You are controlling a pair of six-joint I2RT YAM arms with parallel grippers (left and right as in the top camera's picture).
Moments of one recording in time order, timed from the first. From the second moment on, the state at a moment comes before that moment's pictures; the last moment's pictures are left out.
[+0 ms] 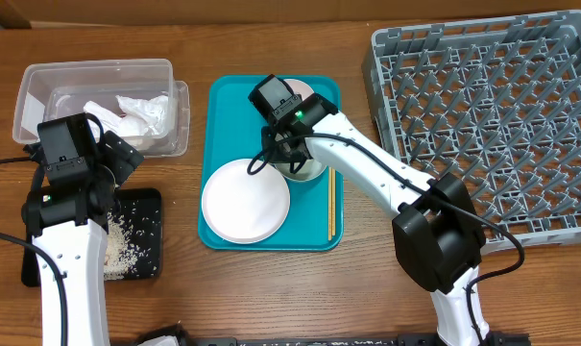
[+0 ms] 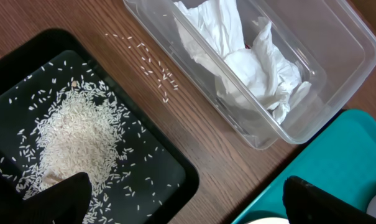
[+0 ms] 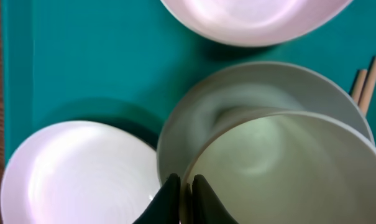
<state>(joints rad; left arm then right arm) 0.26 1.23 1.11 -0.84 -0.19 -0.62 0.70 2.15 1.83 -0.96 0.03 0.59</state>
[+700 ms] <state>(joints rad) 0.26 1.23 1.11 -0.84 -0.19 -0.62 0.64 2.16 2.52 -1.50 0.21 0.54</state>
